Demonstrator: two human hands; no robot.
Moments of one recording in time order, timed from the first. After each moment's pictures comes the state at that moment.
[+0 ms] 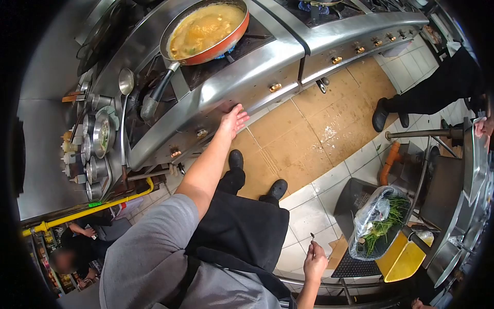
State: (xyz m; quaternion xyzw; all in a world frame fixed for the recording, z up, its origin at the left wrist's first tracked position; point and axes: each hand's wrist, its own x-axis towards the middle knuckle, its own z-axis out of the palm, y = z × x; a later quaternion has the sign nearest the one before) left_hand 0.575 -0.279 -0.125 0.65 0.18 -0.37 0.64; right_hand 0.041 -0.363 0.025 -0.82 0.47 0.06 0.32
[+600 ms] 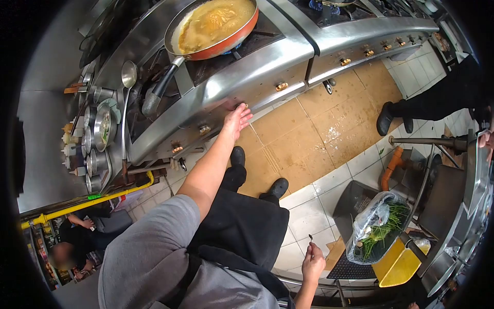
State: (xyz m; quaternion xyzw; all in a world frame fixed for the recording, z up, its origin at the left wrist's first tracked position) left_hand 0.569 -0.274 -0.132 0.63 0.18 -0.35 0.67; right_hand 0.044 -0.368 0.018 -0.81 0.47 0.07 0.33
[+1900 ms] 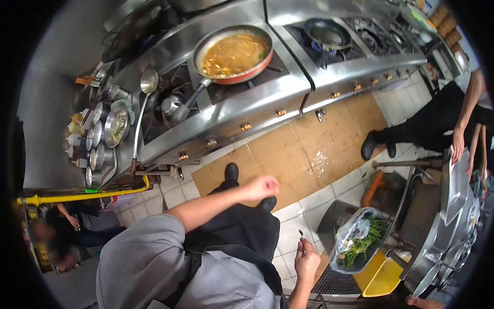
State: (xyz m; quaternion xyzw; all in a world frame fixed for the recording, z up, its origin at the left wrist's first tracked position) left_hand 0.386 -0.272 -0.061 0.71 -0.28 -0.44 0.48; right_hand 0.107 -0.389 0.103 -0.88 0.36 -0.02 0.31
